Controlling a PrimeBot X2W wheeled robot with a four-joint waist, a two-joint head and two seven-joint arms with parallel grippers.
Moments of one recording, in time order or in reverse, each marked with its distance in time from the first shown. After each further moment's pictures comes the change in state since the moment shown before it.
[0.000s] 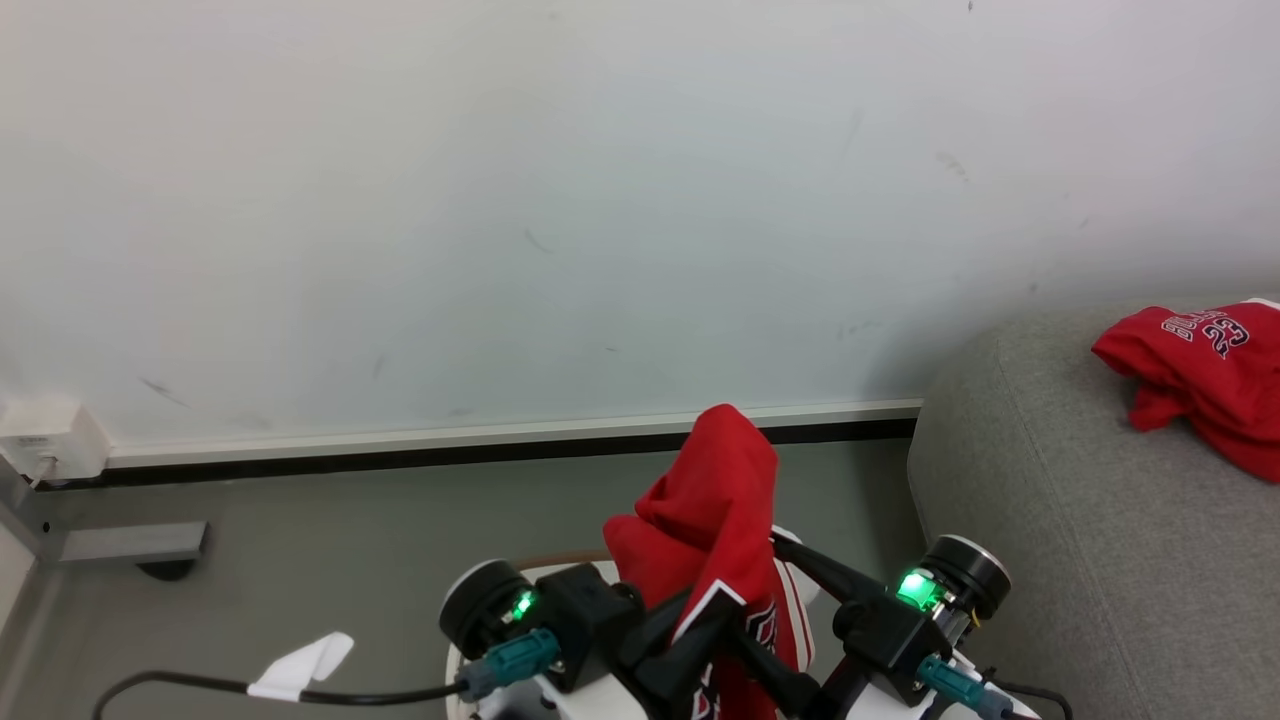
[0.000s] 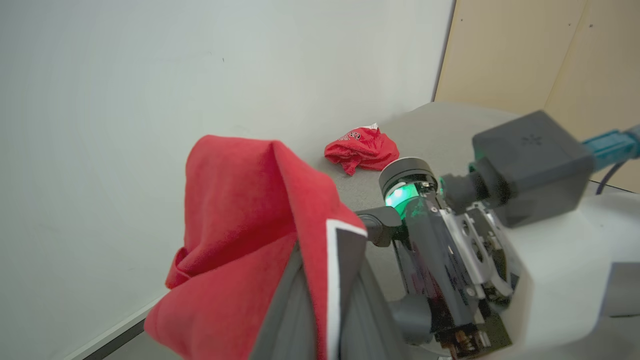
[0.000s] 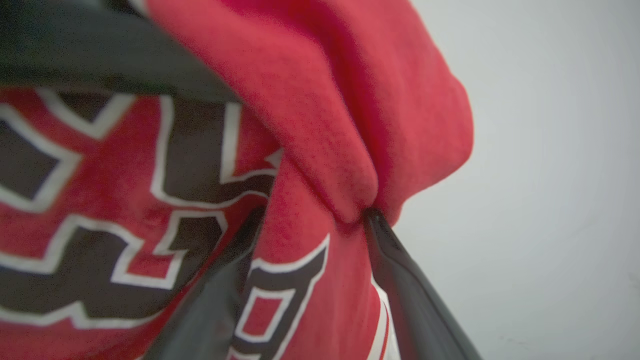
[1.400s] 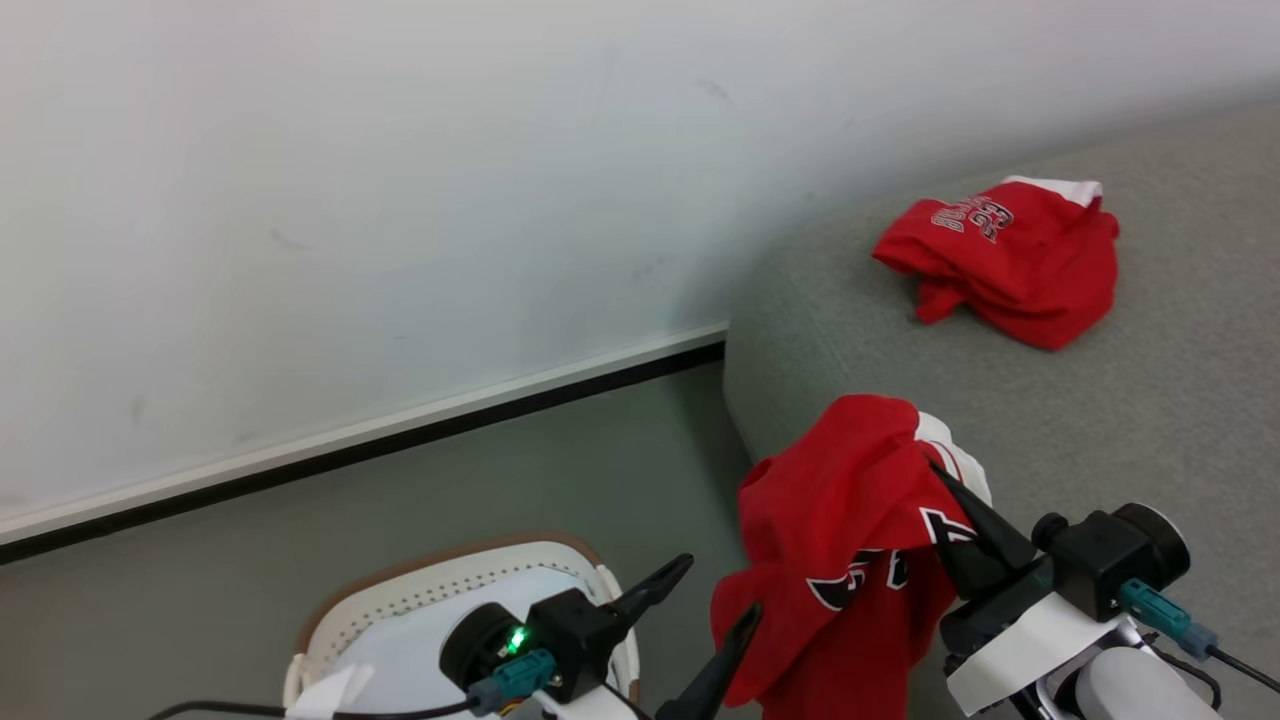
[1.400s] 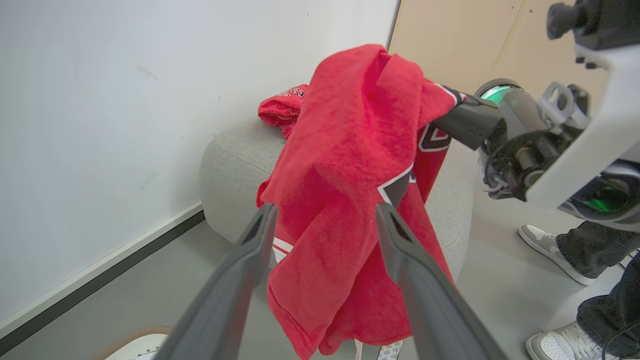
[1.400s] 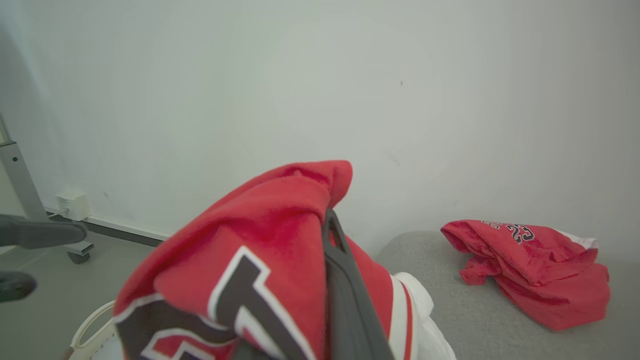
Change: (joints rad) left arm 0.018 -0.050 -0.022 0.221 -0.009 0.022 -0.162; right arm 0.057 -0.081 -0.280 -0.035 0.146 0.000 -0.011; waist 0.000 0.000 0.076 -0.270
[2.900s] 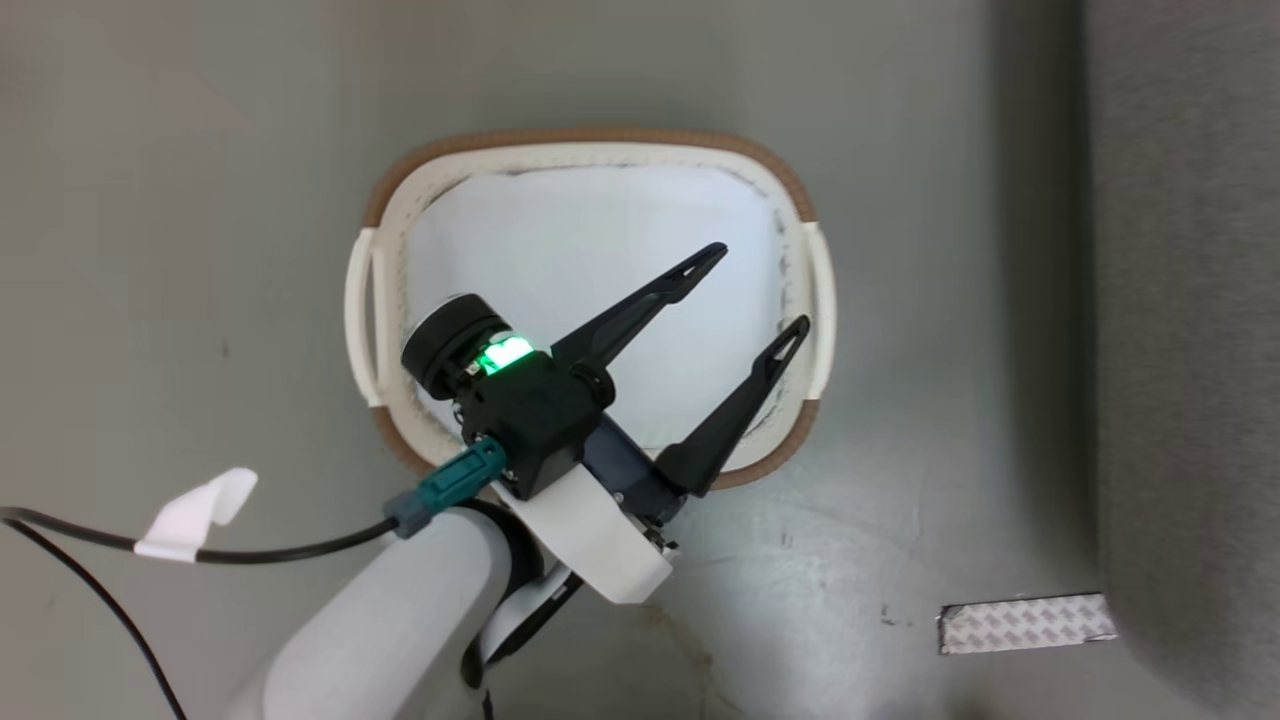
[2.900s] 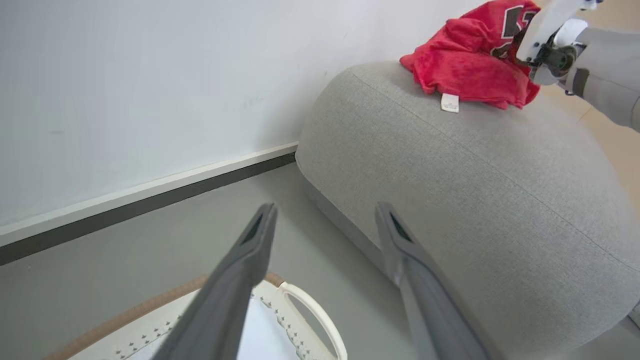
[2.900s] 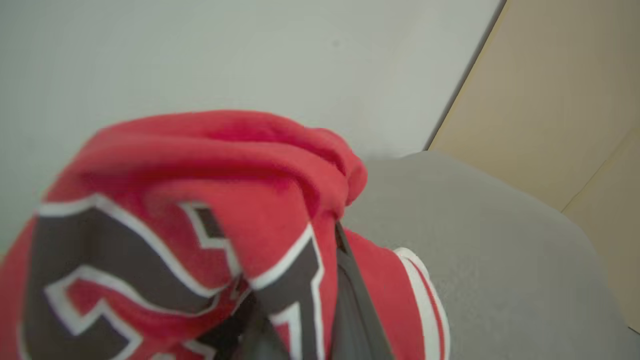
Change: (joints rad) left arm -0.406 0.041 0.049 -0.086 0.045 -0.087 -0.071; right arm -0.785 -0.016 -1.485 0.170 -0.758 0.000 0.297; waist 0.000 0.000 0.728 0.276
